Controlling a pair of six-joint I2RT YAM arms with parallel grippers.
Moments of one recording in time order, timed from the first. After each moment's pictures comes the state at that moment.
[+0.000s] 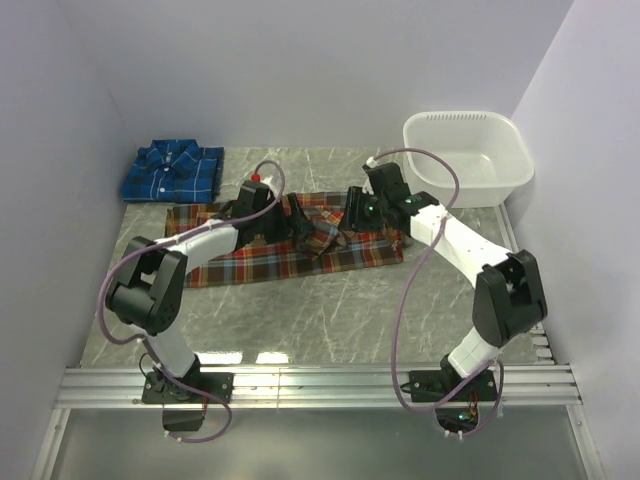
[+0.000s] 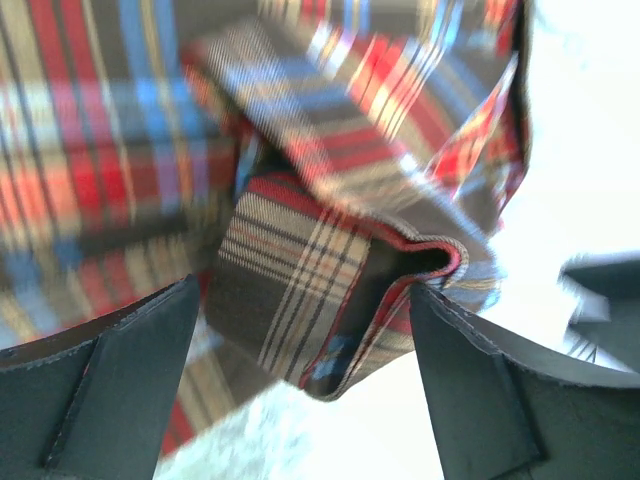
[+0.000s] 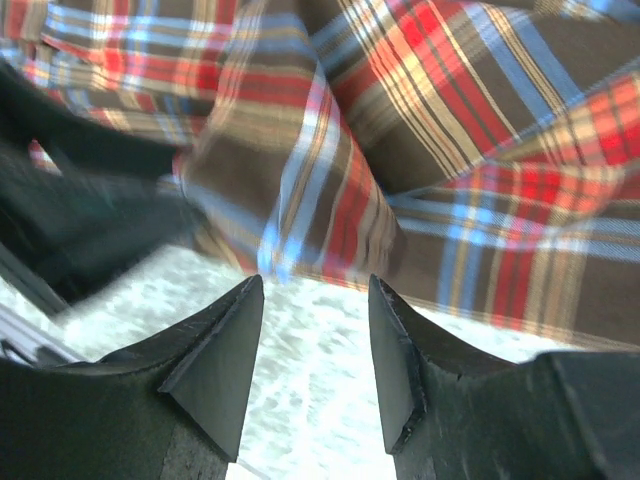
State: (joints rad) left arm -0.43 1.70 1.02 -0.01 0.30 -0.67; right arm 0.47 1.63 1.28 -0.46 -0.18 0.51
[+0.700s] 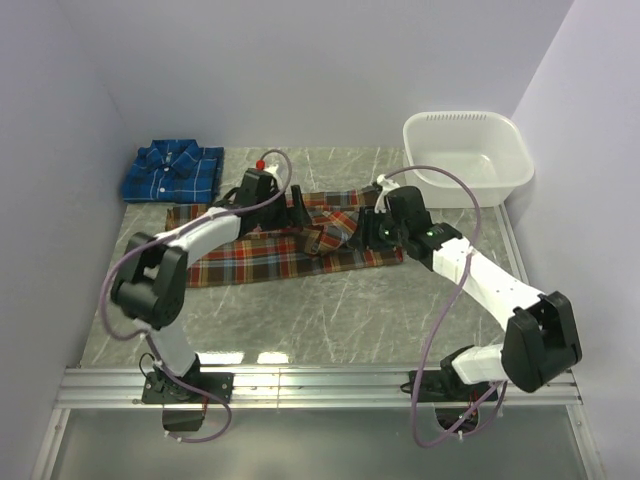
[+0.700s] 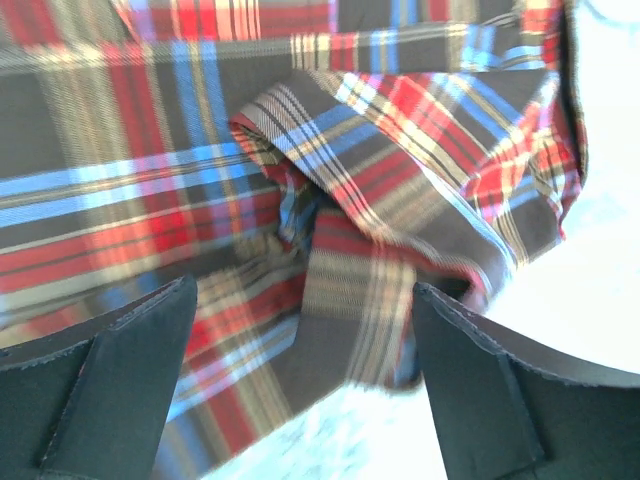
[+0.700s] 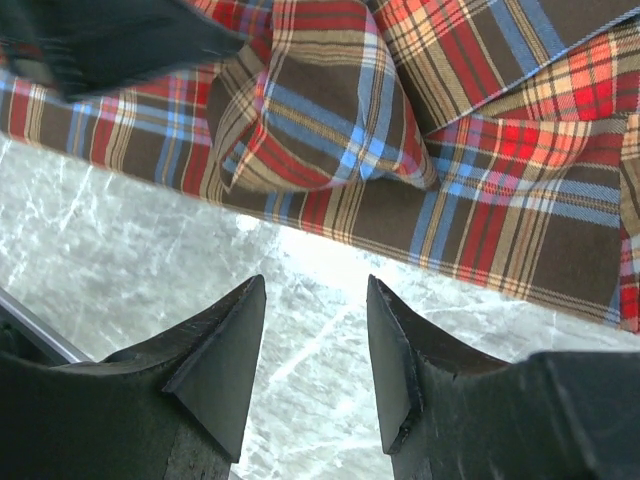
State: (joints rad) left arm -0.42 1.77 1.20 -0.14 0.22 -0.51; right arm 0.46 1.35 0.97 -0.31 -0.21 0.37
